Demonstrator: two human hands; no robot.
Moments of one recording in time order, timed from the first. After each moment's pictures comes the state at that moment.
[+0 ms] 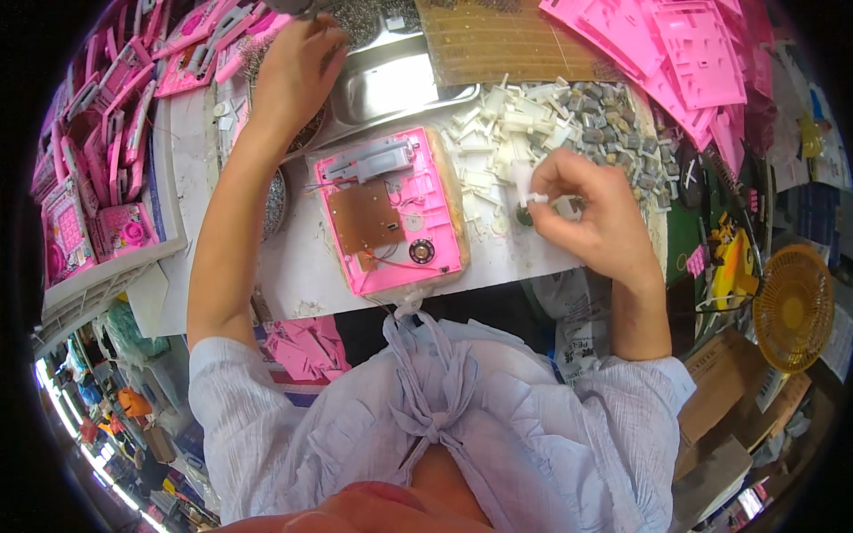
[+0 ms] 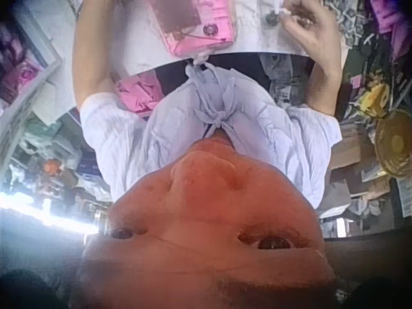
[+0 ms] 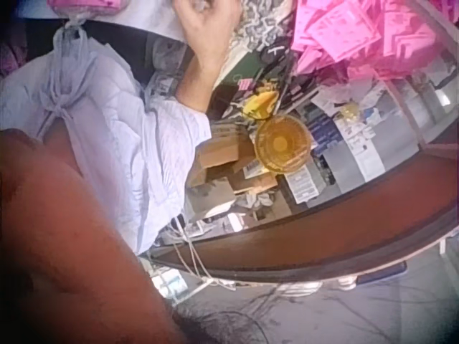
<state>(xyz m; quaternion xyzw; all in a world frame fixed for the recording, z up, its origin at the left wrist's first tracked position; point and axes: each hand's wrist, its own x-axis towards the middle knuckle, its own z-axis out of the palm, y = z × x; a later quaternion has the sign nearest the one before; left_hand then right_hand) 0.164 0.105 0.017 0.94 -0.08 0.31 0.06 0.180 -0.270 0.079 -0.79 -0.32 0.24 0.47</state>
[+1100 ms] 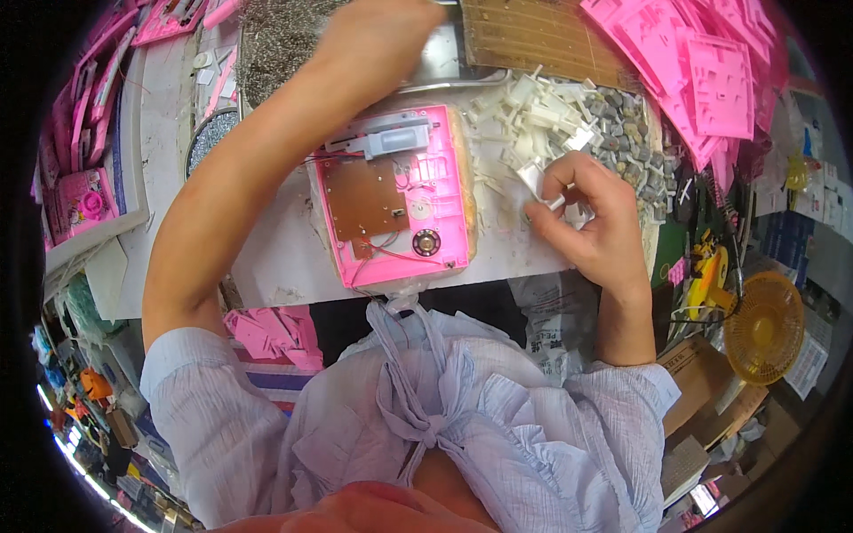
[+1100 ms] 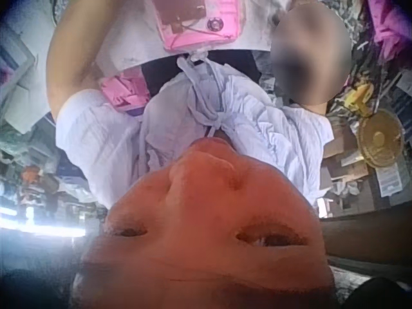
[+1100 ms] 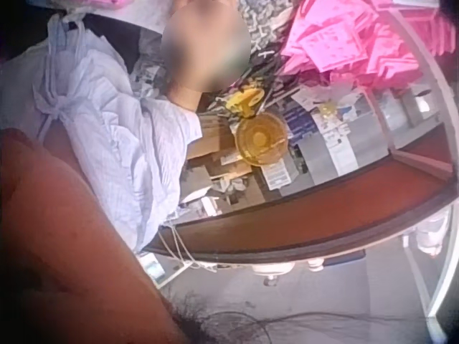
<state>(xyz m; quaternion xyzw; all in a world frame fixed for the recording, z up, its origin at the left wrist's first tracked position) 0.181 0.053 0.001 0.98 -0.08 0.16 0.08 0.170 -0.249 0.062 -0.80 -0.32 0.21 0.46</state>
